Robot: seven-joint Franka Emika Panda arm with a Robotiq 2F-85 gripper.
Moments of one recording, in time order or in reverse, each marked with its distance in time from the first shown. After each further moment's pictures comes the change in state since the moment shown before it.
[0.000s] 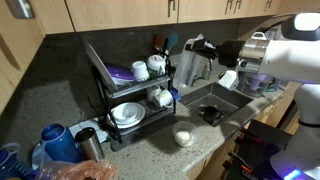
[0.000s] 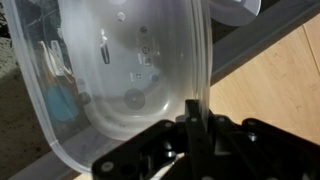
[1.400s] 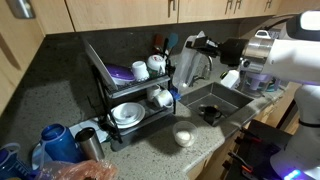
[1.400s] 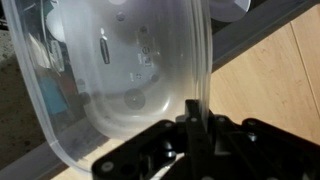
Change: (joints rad) arm -0.012 -0.009 0.039 0.001 -0.011 -0.003 0.000
